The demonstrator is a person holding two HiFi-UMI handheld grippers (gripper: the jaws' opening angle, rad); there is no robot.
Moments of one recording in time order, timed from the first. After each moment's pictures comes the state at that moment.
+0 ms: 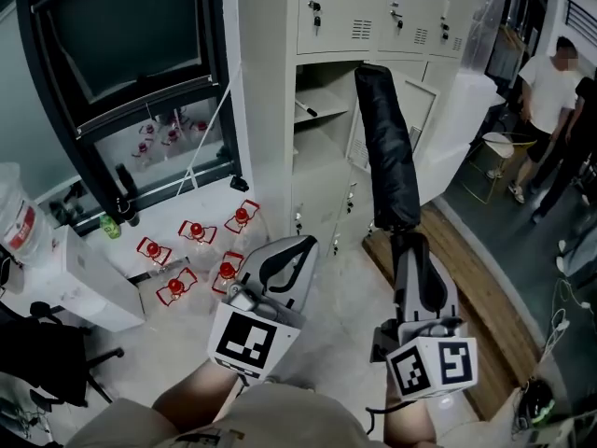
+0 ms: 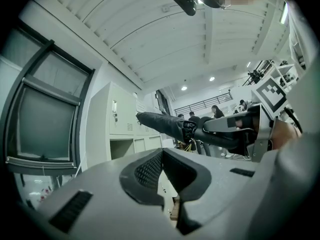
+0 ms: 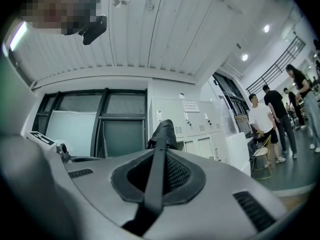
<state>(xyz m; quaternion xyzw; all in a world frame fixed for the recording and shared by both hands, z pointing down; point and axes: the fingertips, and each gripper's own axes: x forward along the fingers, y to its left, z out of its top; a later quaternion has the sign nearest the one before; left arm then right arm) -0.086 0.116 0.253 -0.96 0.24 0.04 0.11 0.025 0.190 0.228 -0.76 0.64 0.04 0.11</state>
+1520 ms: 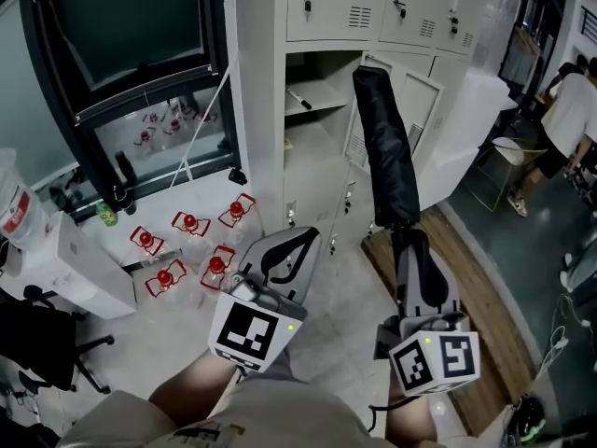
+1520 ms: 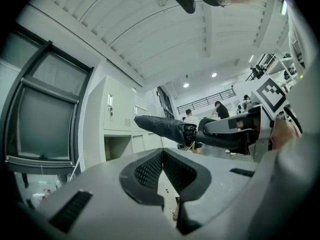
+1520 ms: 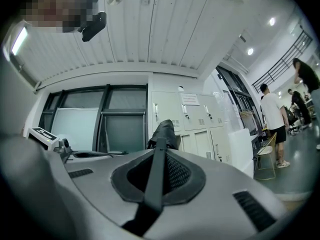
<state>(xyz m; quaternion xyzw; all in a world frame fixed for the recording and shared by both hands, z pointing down) -0.016 0.098 0.282 -0.96 0.26 0.03 0.11 0.097 0.166 0.263 -0.74 0.67 0.03 0.08</state>
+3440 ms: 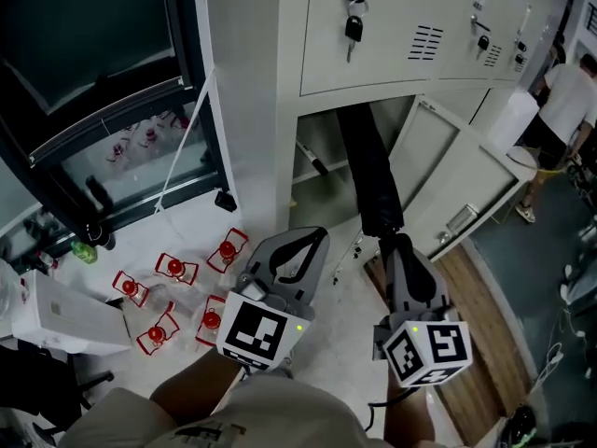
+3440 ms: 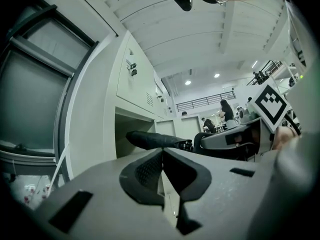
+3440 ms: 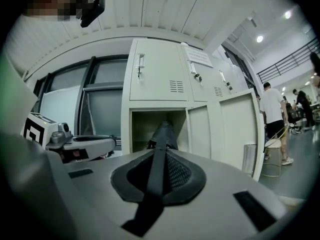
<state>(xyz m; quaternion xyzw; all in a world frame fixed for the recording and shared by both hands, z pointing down) 0.075 -0.229 0.299 -0.97 0.22 0.01 0.07 0.173 -0.175 0.308 -0.75 0.66 -0.05 0.00</state>
